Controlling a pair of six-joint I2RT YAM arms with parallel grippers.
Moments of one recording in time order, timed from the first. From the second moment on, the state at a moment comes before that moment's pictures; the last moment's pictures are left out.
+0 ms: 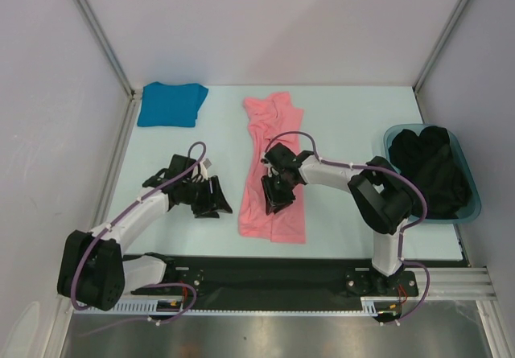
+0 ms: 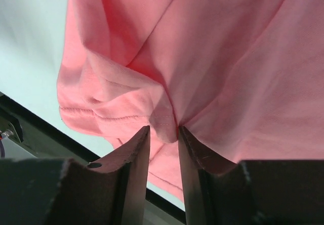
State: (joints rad) left arm -0.30 1.19 0.66 -0.58 0.48 -0.53; right arm 0.77 1.91 1.24 -0.56 -0.33 0.47
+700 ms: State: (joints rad) left arm -0.30 1.21 0.66 -0.56 0.50 -0.52; right arm 0.78 1.82 1.17 -0.57 -0.52 0.65
